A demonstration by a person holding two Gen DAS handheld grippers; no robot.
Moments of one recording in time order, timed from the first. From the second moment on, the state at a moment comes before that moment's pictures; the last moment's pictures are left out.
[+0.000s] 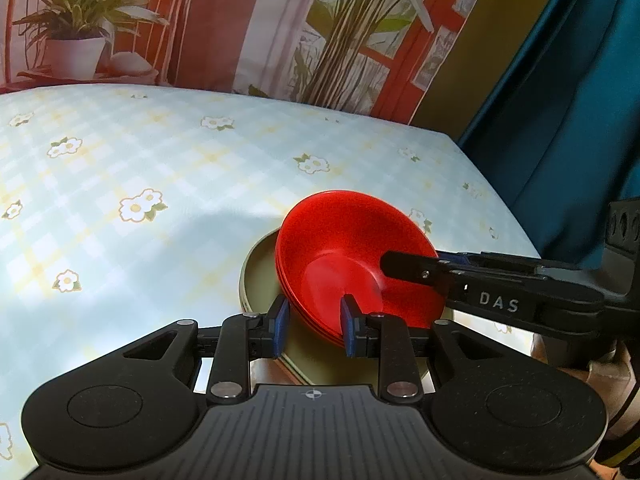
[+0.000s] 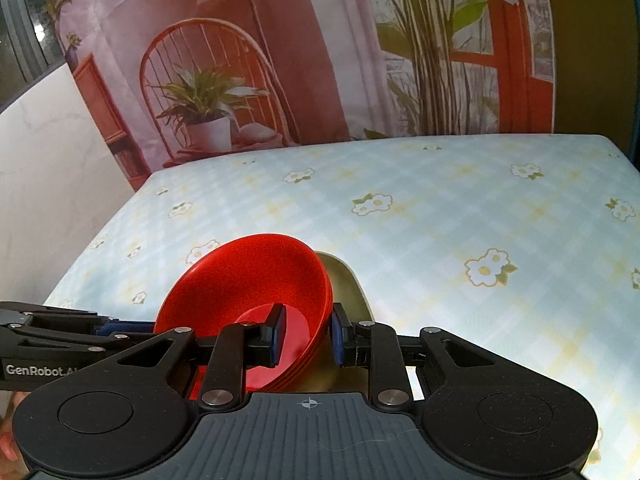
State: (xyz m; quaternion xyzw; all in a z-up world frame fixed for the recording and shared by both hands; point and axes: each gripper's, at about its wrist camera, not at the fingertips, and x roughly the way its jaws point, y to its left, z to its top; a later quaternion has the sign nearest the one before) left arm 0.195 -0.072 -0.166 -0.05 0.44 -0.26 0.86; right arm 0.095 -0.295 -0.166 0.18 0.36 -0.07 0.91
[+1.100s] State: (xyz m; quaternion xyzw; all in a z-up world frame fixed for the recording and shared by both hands) left arm 0.132 -0.048 -0.071 0.05 0.32 -0.23 0.92; right arm 0.048 -0.262 -0.078 0.11 0.29 -0.13 0.94
